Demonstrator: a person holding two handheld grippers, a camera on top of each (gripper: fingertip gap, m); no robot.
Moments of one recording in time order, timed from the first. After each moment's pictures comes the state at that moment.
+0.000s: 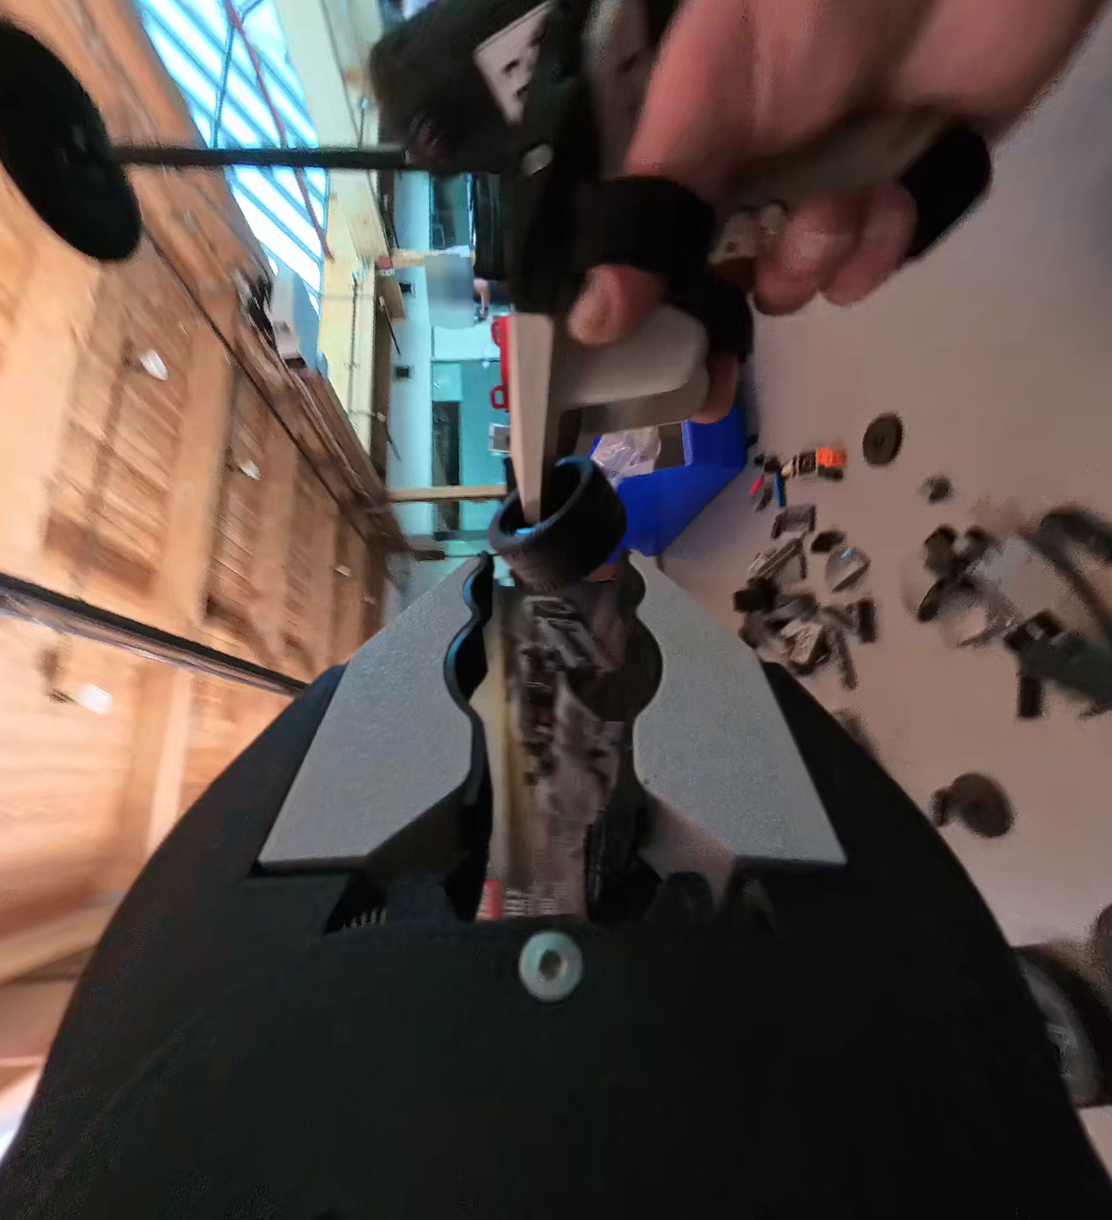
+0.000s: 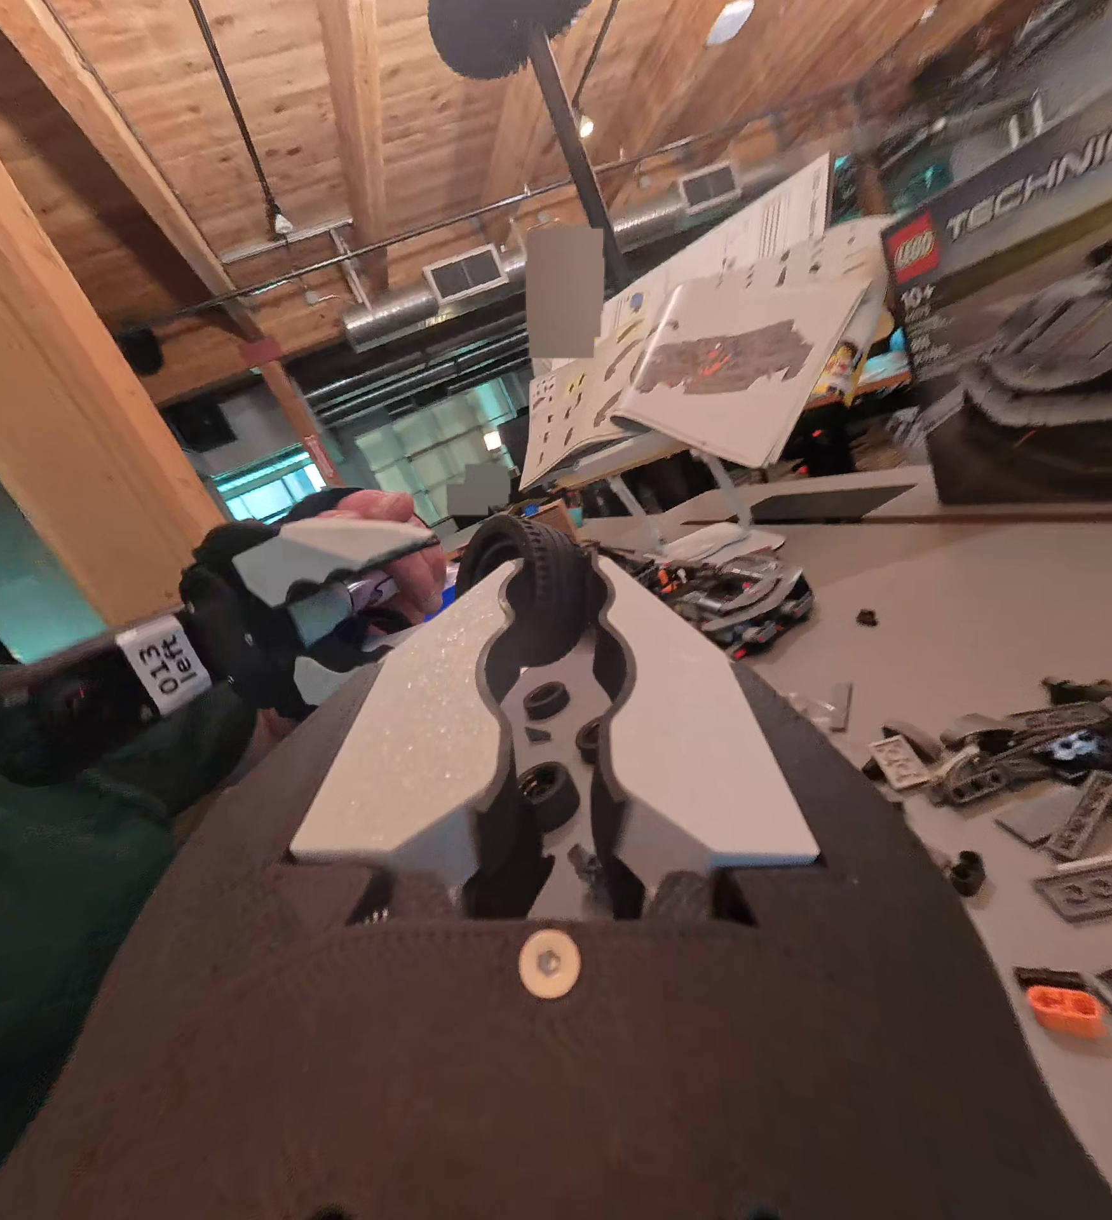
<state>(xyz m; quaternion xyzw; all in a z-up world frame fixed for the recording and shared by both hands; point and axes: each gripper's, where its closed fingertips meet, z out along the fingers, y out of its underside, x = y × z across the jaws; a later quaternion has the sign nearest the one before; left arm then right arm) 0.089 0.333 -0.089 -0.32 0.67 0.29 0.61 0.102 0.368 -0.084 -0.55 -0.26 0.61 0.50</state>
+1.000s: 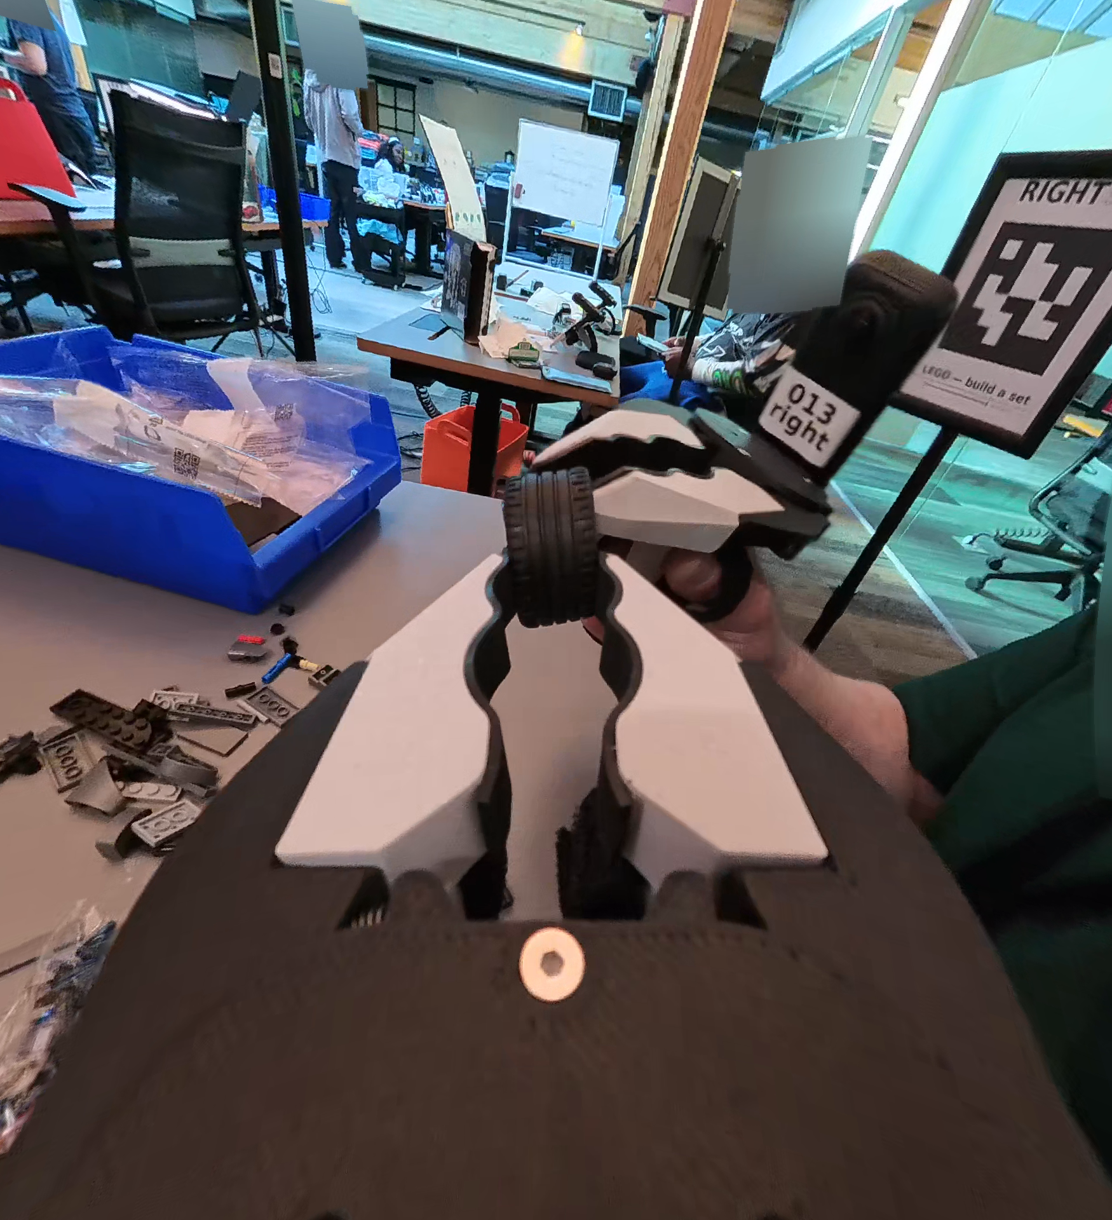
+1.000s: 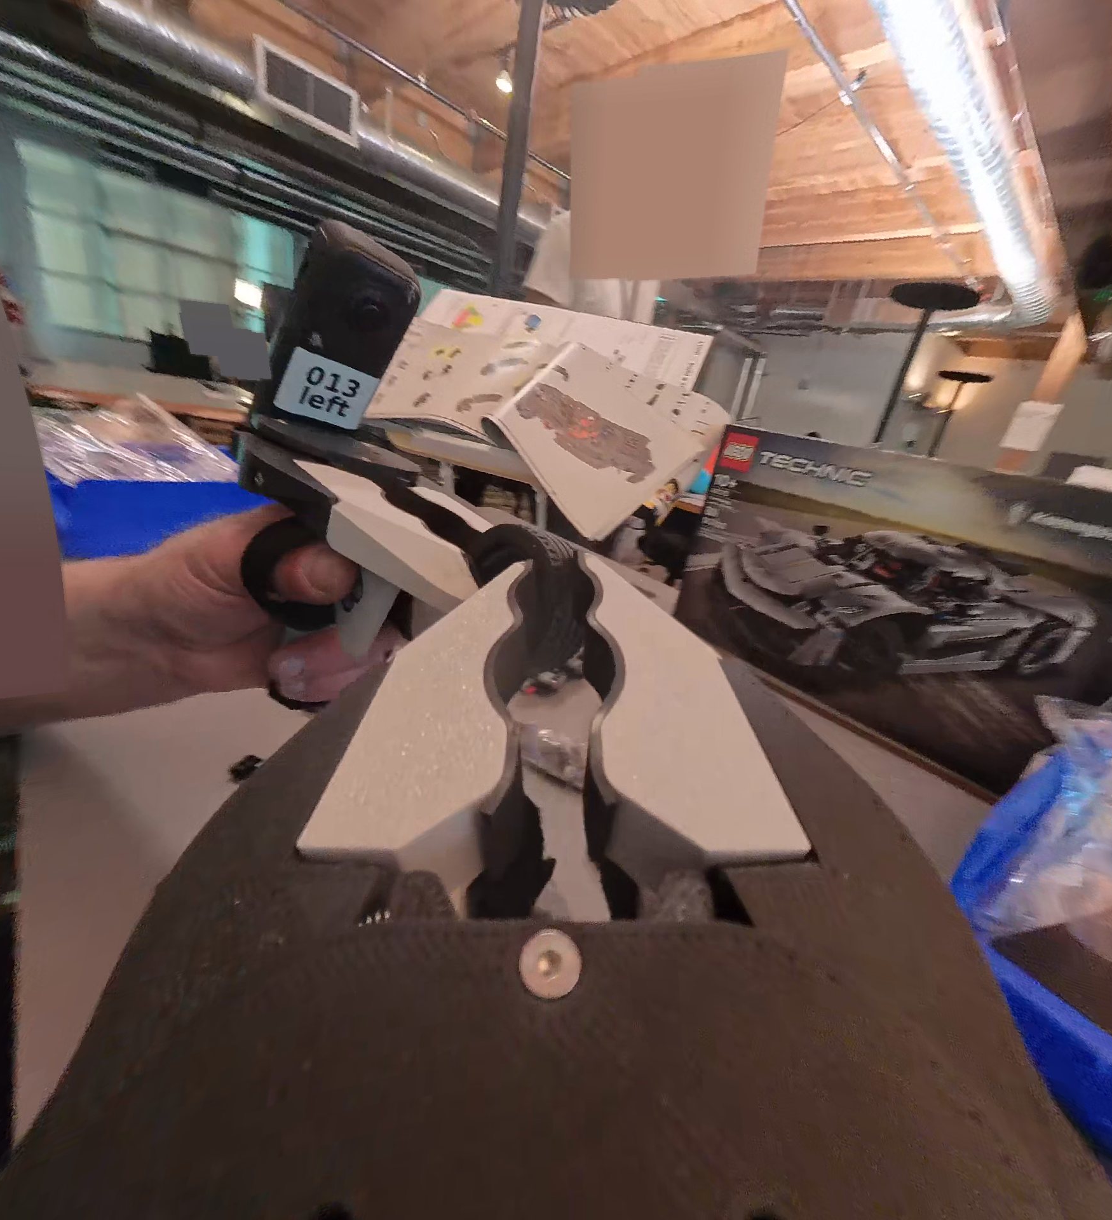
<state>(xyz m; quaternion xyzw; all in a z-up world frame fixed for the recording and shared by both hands) 0.106 0.334 -0.077 -0.62 0.40 -0.46 0.49 0.098 0.342 -0.055 -0.51 -0.37 0.32 0.70</state>
